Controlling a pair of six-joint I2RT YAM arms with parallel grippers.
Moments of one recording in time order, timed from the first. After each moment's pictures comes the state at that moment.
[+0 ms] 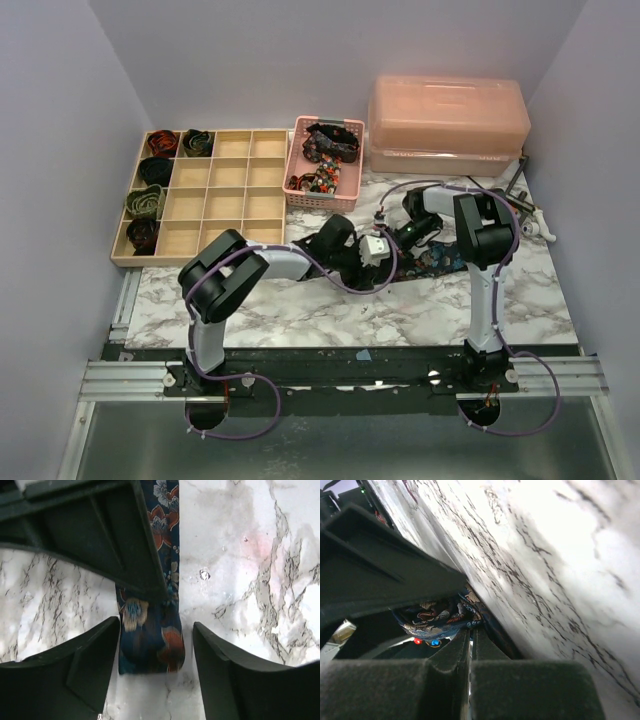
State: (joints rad) left arm -0.83 1.92 1.03 0.19 0.53 0.29; right arm 0.22 2.26 1.44 -1.10 -0.91 -0.32
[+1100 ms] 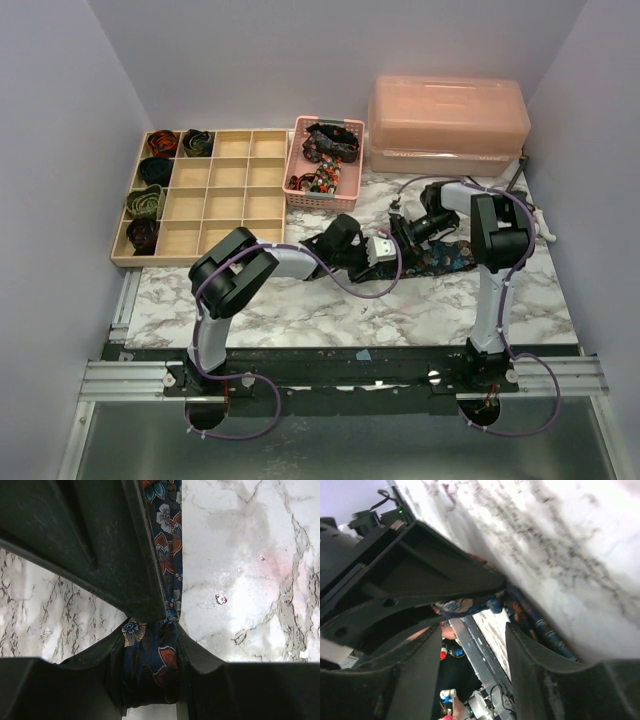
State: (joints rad) left arm -0.83 1.98 1.02 0.34 0.53 0.37; right arm 0.14 2.19 1.42 -1.12 -1.01 -0.32
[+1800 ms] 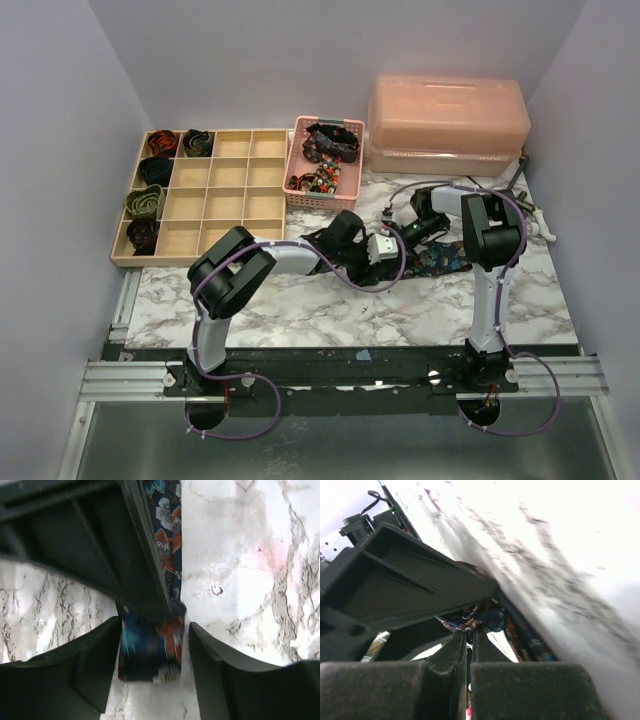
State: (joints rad) left arm -0.83 1.98 1.12 0.12 0.52 0.38; right arm 0.19 2.20 1.40 -1.06 -0.98 -0.21
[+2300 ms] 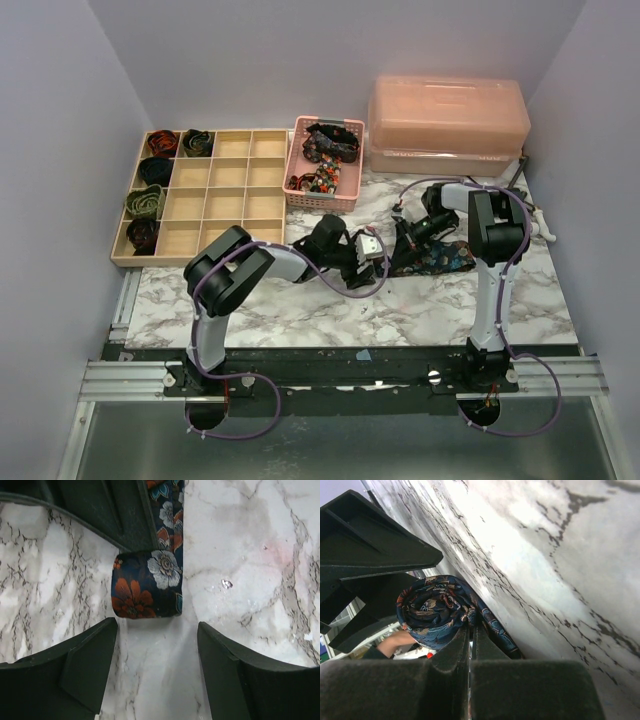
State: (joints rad) left arm -0.78 1.94 0.93 0.46 0.61 0.35; right arm 0.09 2.27 1.45 -1.10 -0.92 -0.32
